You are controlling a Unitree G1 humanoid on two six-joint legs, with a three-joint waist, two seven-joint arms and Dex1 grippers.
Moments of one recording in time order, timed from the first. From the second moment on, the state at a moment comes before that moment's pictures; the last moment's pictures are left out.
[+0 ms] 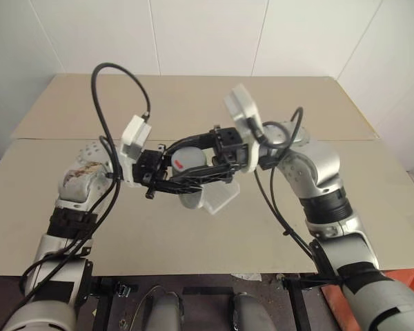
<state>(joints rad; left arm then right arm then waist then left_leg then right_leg) -0.77 0.59 -0.08 0.13 -0.66 0.38 -1.58 -1.01 -0.33 0.20 0.09 0.61 0.53 1.36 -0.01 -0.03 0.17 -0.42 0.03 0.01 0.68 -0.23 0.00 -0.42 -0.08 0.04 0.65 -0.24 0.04</state>
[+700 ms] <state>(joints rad) -0.66 0.69 0.01 0.15 -0.71 0.34 -1.55 -0.93 -0.42 0.17 0.01 0.59 0.41 1.28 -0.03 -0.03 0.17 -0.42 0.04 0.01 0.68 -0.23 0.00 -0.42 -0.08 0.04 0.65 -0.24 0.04</state>
